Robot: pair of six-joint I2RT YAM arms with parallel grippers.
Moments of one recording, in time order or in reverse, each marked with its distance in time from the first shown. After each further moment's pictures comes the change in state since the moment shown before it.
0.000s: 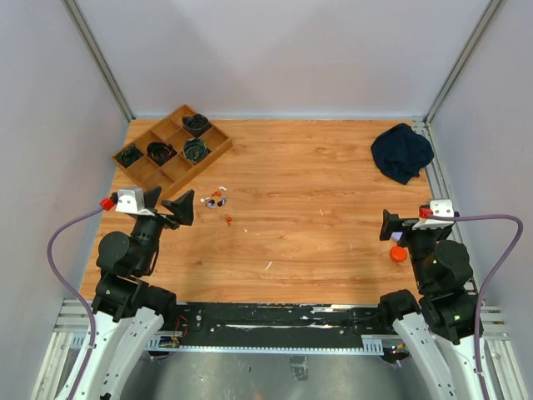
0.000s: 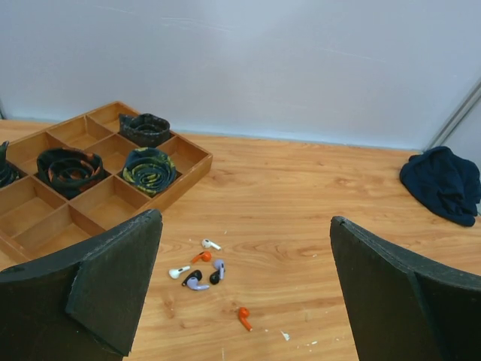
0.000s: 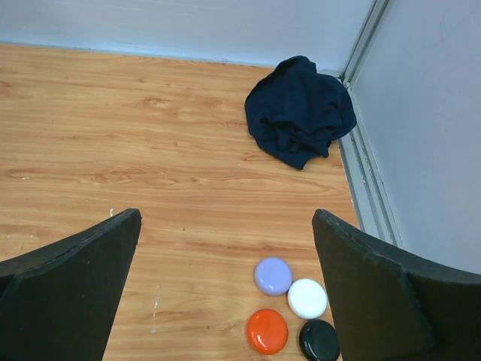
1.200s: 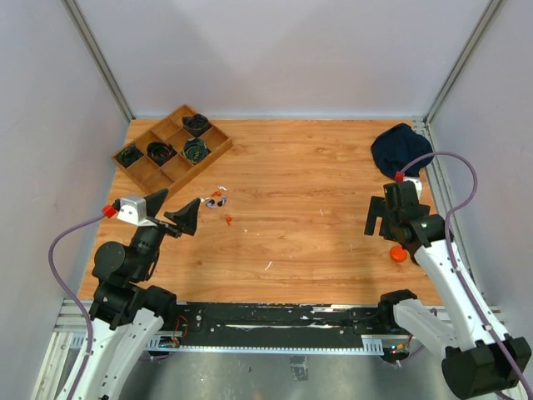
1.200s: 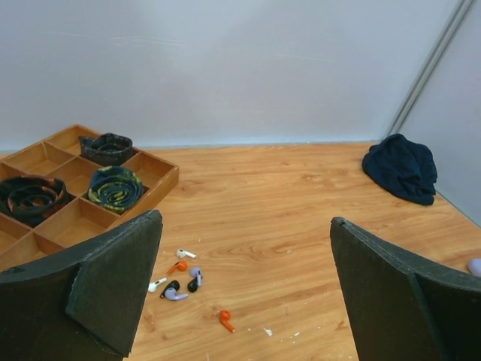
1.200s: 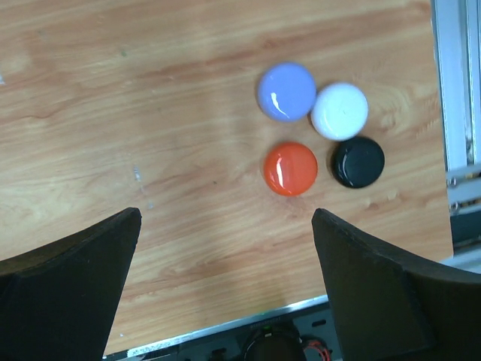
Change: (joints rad) left arm -0.040 -0.073 -0.017 0.005 0.096 0.032; right arm -0.034 0.660 0.195 -0.412 0.066 0.411
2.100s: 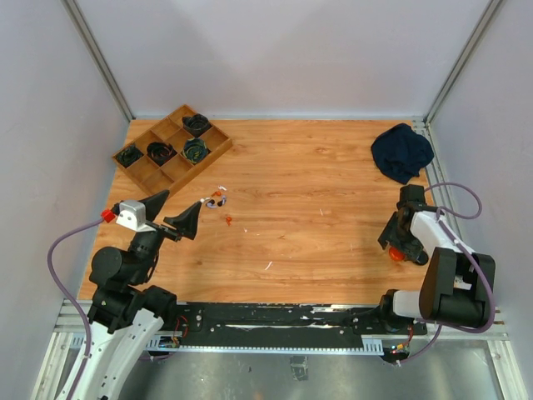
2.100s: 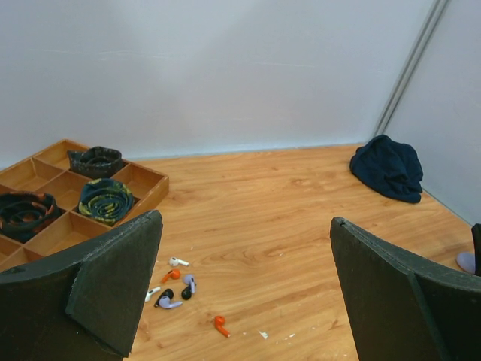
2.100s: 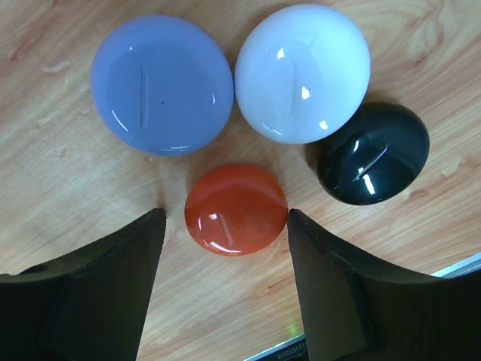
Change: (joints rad) left arm -0.028 -0.040 -0.007 0.003 0.024 0.019; right arm -0.402 0.454 -0.168 0.209 -0.118 0.114
